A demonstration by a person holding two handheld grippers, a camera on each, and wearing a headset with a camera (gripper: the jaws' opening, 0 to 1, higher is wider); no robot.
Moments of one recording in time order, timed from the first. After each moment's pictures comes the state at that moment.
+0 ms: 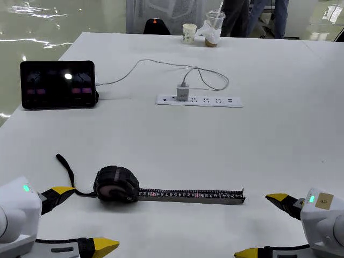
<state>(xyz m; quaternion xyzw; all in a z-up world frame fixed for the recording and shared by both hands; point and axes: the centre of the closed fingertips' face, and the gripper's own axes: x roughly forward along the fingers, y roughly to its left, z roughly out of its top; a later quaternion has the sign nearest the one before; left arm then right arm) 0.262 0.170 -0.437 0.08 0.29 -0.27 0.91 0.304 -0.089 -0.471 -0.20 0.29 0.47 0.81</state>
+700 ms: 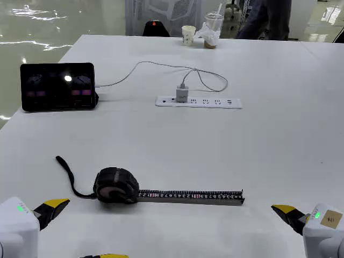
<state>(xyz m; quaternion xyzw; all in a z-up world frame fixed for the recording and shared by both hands) 0.244 0.158 -0.429 0.05 0.29 -0.24 0.93 0.279 -0.083 -0.461 -0.15 0.30 0.43 0.84</state>
